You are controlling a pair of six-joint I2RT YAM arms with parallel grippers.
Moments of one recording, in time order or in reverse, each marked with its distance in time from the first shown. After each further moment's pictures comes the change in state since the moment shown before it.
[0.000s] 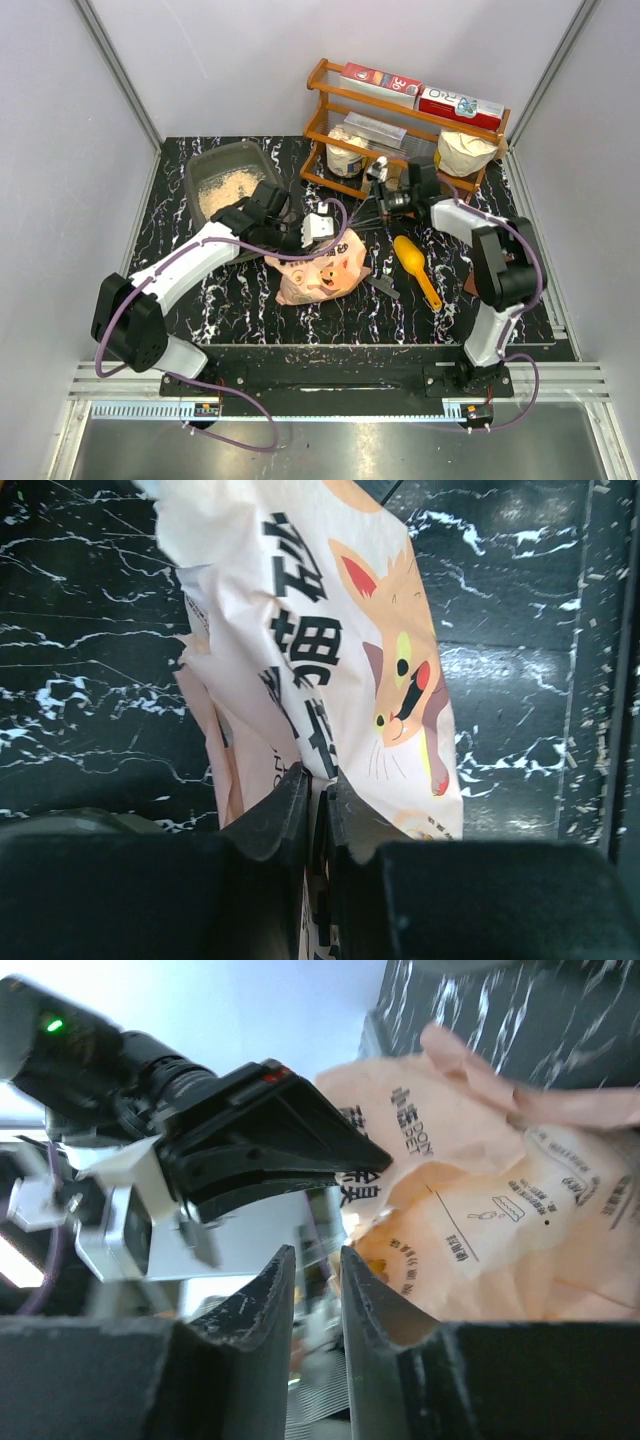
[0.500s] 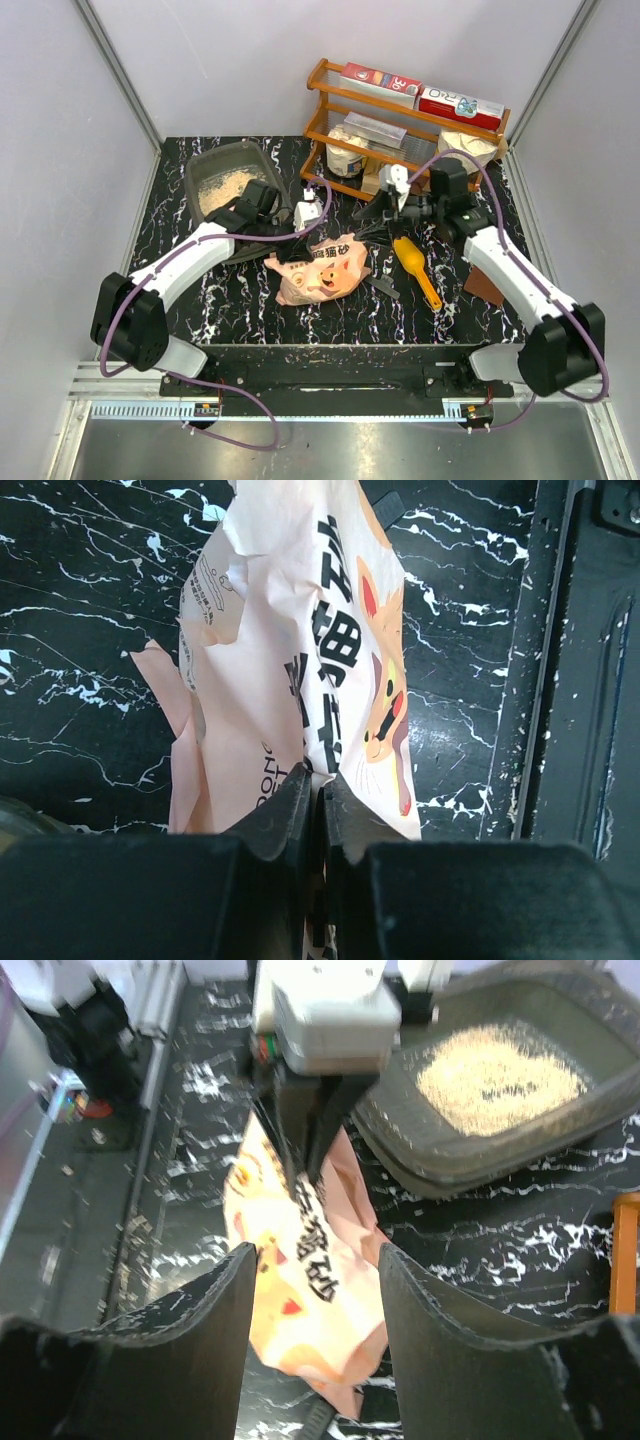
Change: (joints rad) left arm 0.079 0.000 -0.052 0.090 0.154 -0.263; right arm 0.050 -0.594 -0.090 -0.291 0.237 -1.306
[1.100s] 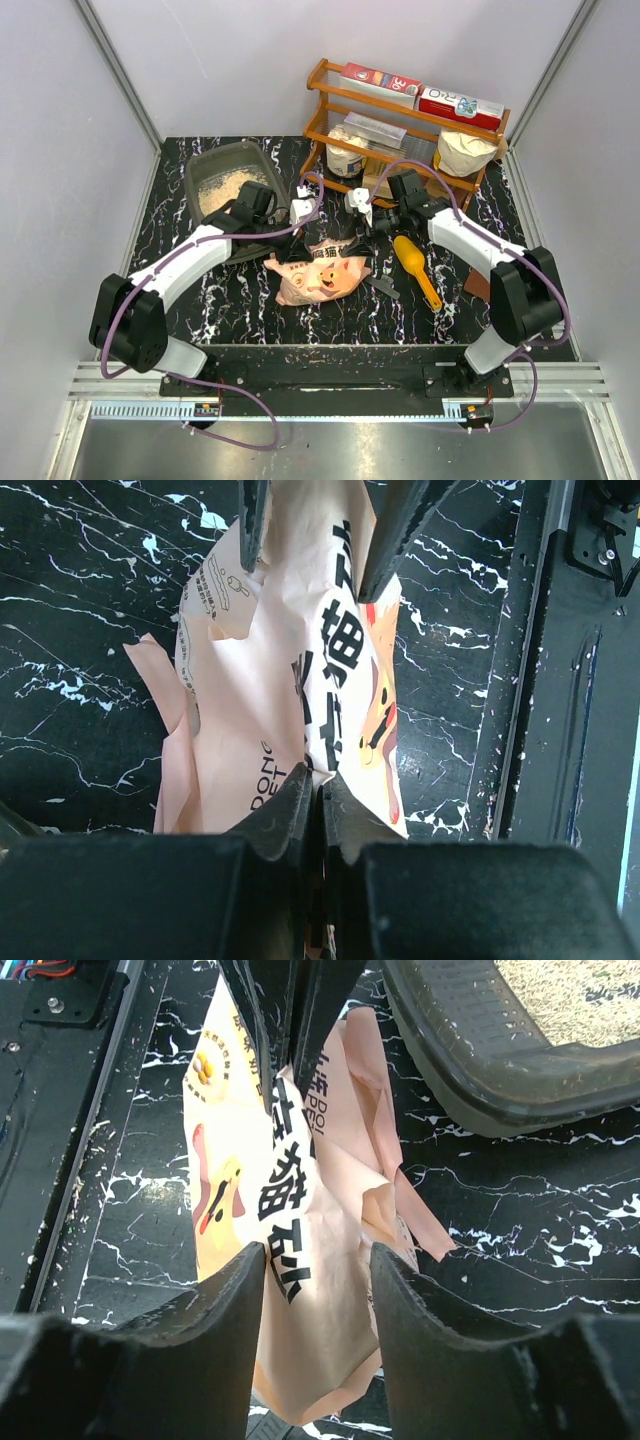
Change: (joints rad) left arm 0.029 -0.012 -0.048 0.076 0.054 -0.106; right arm 0.108 0.318 0.063 -0.200 0.080 -0.428
